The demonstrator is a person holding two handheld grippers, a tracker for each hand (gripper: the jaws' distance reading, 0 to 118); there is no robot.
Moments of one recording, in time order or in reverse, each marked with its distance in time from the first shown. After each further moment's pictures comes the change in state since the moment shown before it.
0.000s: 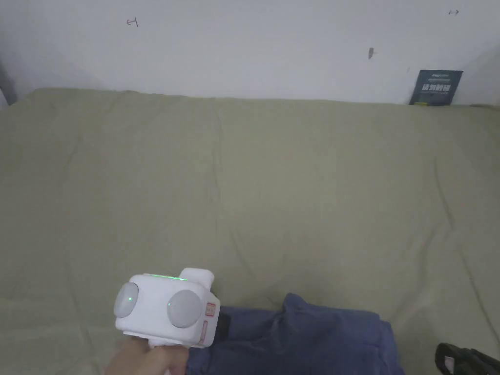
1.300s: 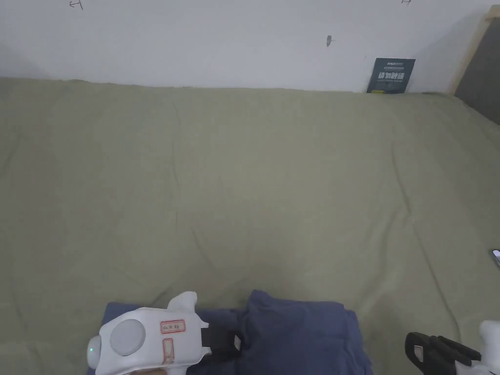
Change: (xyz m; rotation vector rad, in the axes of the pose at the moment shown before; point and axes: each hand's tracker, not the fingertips) left arm -0.007 -0.020 -0.069 -0.005 -0.641 0.266; right arm 0.004 0.004 0.001 -0.032 -0.017 -0.006
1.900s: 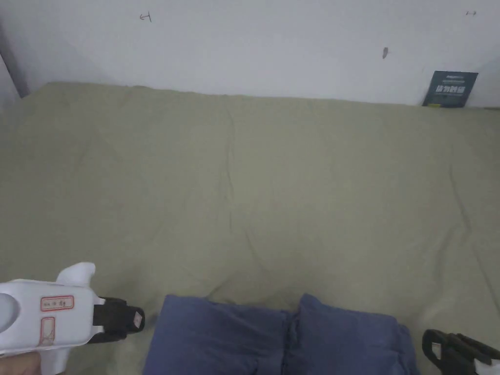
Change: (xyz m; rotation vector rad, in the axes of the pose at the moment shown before) left arm -0.049 0.001 0.220 0.180 0.297 0.003; right arm -0.047 0.010 -0.017 0.016 0.078 0.067
